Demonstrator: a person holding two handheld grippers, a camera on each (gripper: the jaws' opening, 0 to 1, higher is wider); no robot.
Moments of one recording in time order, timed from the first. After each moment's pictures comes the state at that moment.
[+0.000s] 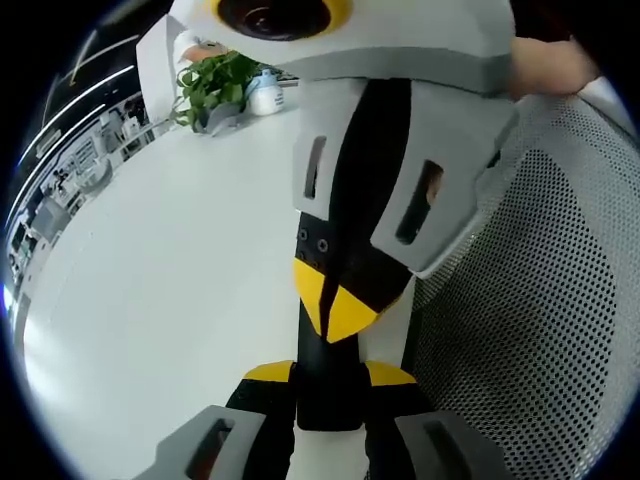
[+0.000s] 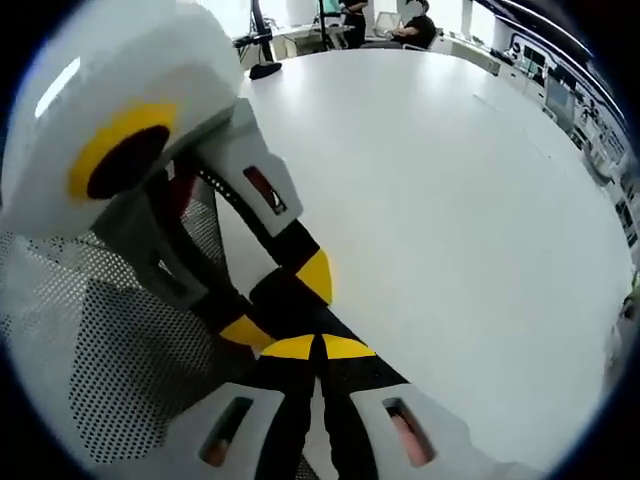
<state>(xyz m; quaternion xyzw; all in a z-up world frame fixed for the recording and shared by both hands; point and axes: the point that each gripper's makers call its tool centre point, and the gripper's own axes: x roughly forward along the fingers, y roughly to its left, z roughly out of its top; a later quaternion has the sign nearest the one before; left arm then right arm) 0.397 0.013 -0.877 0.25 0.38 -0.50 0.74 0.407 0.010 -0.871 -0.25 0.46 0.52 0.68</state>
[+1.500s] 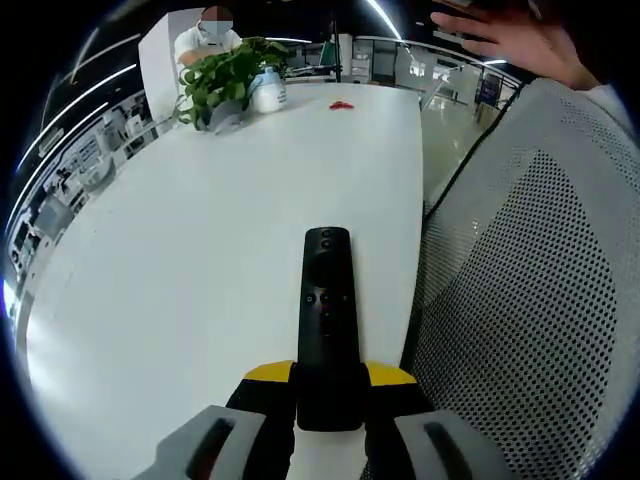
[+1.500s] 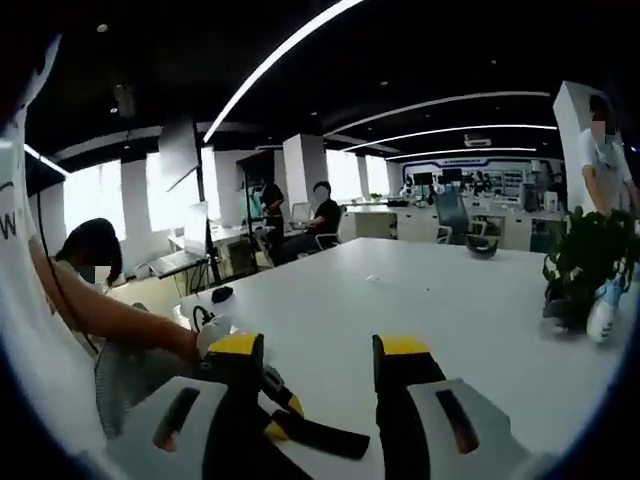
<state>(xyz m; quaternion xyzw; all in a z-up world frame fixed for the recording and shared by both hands) 0.395 0.012 -0.877 0.26 0.38 -0.49 0.74 0.400 -0.057 -0.646 0.00 0.10 0.42 0.90</state>
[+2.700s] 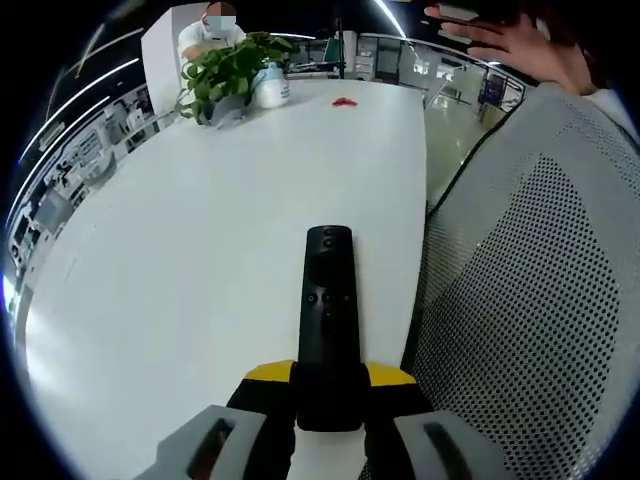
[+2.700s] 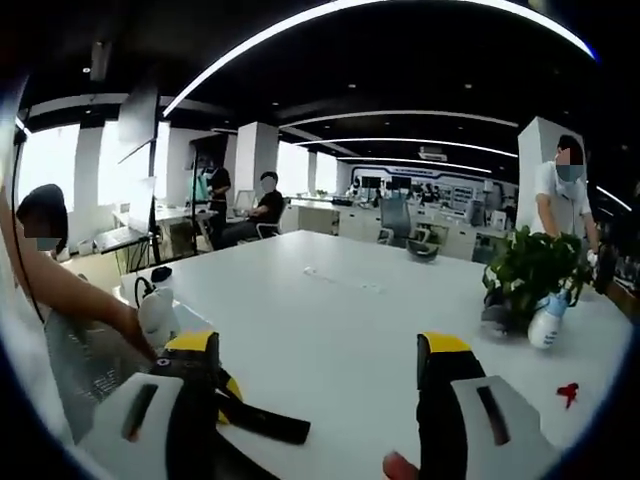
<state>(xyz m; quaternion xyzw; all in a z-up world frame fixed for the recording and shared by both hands) 0.396 0.012 -0.877 0.26 0.39 -0.48 0.74 0.426 -0.092 -0.666 -0.07 0.11 0.31 0.94</state>
